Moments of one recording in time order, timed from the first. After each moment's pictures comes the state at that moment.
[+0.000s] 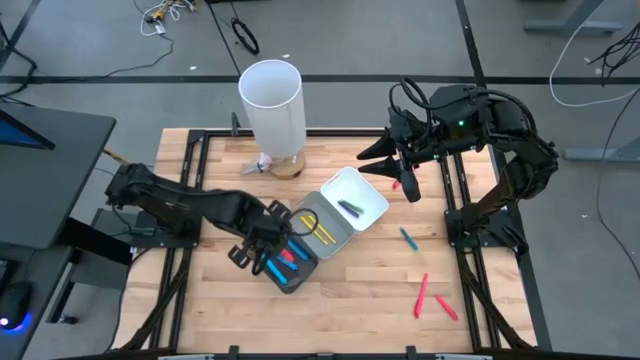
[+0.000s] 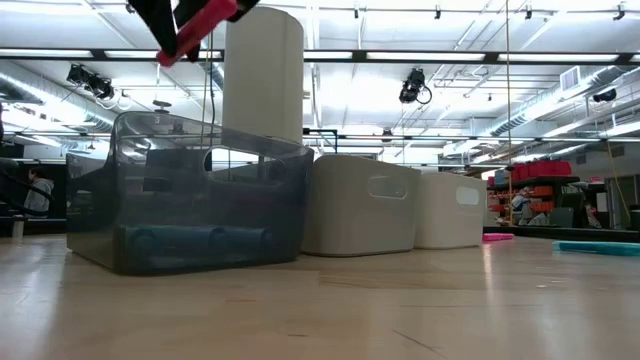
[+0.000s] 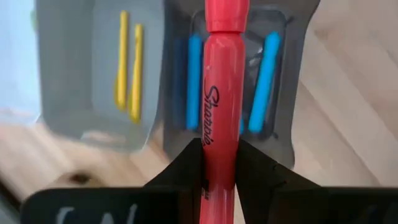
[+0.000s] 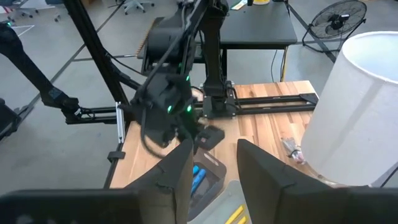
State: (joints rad) left arm -0.29 1.57 1.49 -1.23 -0.12 0.45; right arm 0.03 1.59 2.34 -1.17 -0.07 0.09
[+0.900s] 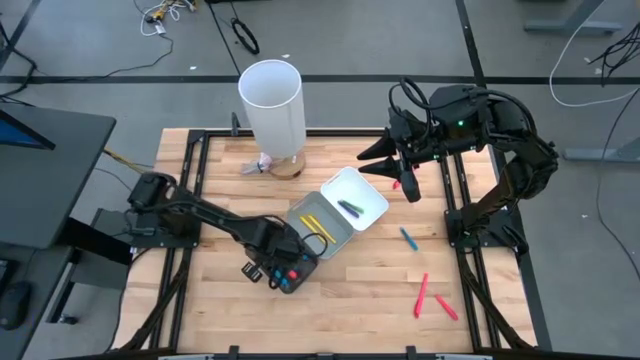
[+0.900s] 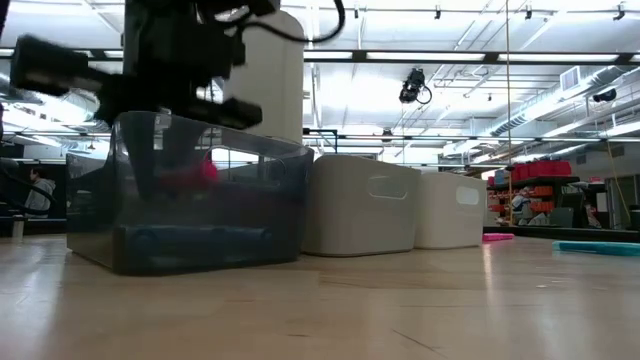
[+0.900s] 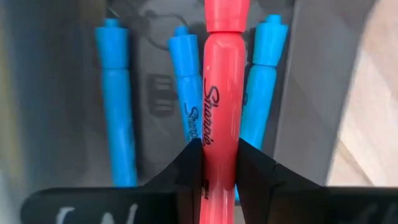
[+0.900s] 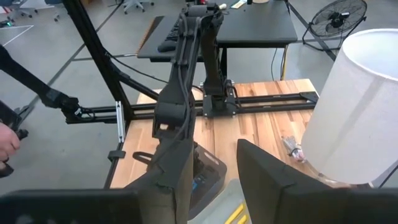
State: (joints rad) left arm -0.31 1.76 1.18 -0.85 -0.02 0.43; right arm 0.03 1.59 2.34 -1.17 -0.07 0.09
